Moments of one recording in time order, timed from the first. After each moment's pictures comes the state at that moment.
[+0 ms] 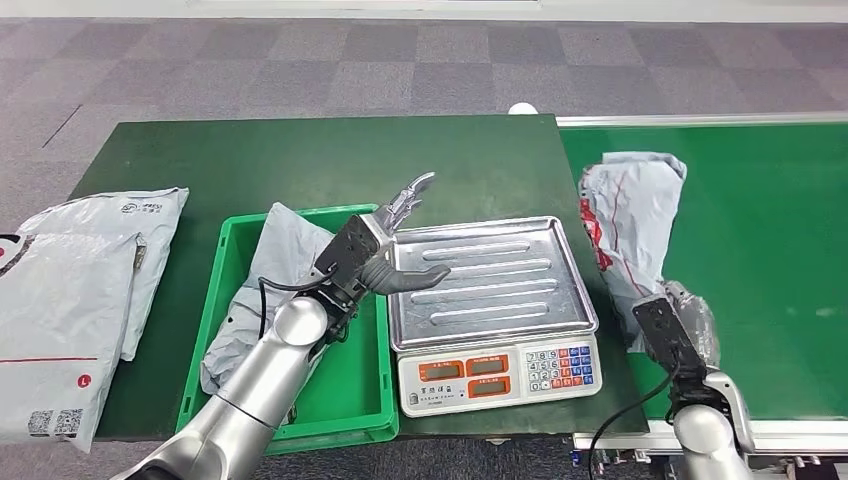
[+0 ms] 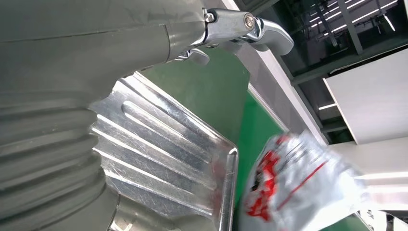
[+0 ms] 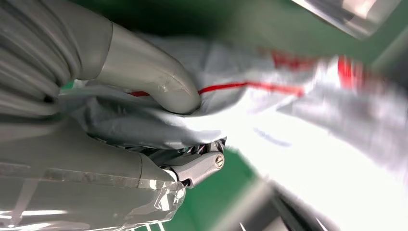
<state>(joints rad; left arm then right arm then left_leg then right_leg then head) -0.58 -0.19 -0.43 -1.00 -0.11 -0.18 -0.34 -0.07 -0.10 -0.11 -1.40 0.54 -0.24 -0.22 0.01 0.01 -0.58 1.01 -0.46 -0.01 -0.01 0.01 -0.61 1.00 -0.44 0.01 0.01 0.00</state>
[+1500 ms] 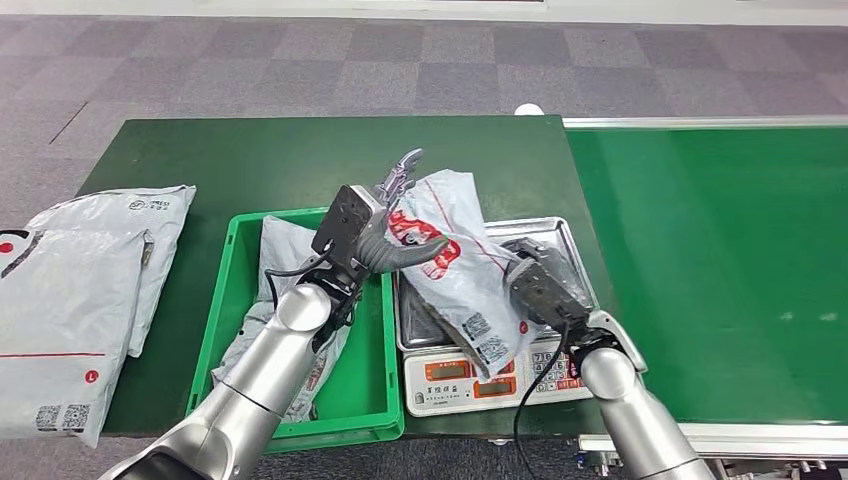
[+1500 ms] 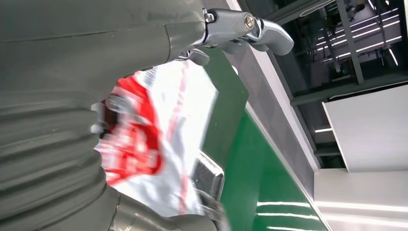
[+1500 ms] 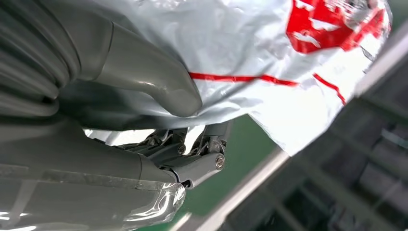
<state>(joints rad) -0.63 -0.21 -0.43 -0.97 -0.02 -0.08 -0.30 -0.32 -0.05 0.36 -1.29 0.37 -0.07 -0.19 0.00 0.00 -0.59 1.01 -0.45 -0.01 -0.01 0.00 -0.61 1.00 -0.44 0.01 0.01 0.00</state>
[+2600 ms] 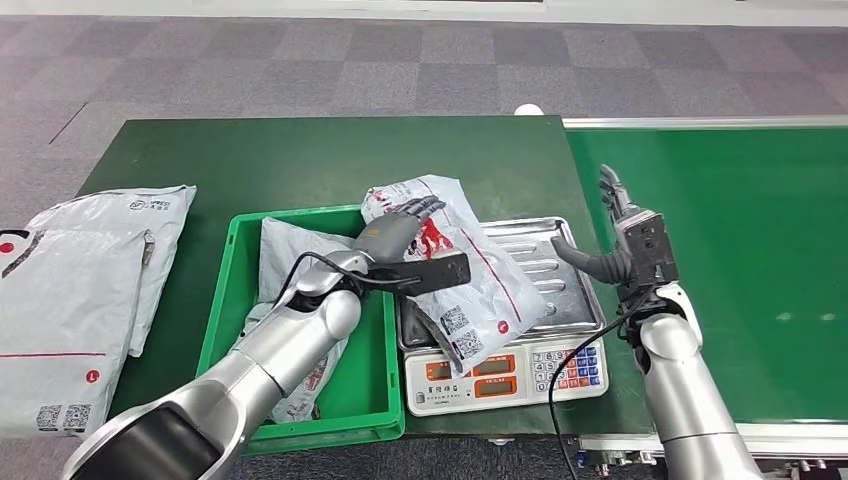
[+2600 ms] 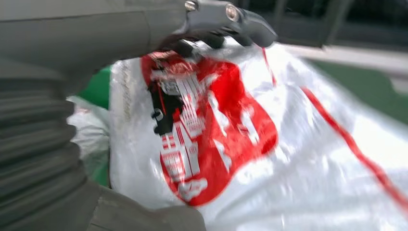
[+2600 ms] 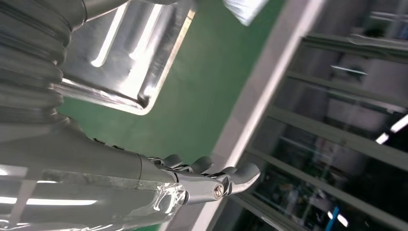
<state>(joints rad) -0.81 -0.19 -0.67 -0.65 -0.75 -0.02 -0.05 -0.41 -0.09 0.11 -1.21 0.12 -0.08 -0.35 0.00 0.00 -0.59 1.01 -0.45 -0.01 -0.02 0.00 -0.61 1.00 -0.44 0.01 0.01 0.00</state>
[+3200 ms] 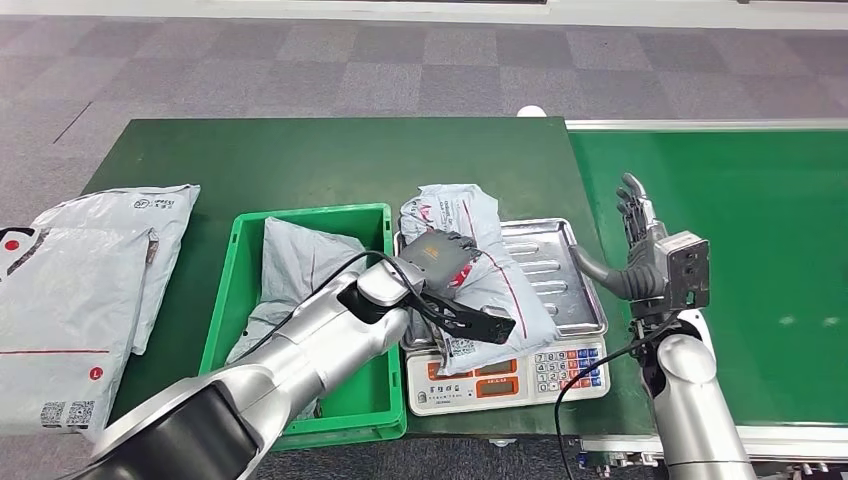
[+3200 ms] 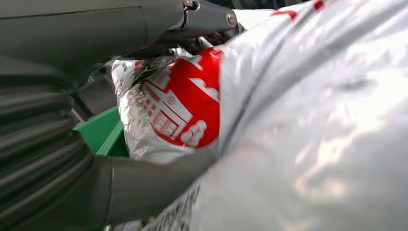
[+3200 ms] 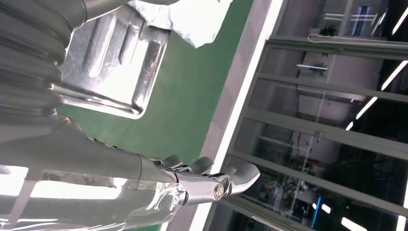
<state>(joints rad) -0.94 -0.34 -0.92 -0.40 -0.96 -0.14 -0.03 -0.31 -0.08 0.04 -1.31 0.02 -0.03 -0.42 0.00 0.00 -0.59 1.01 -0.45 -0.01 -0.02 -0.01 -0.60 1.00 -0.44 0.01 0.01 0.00</state>
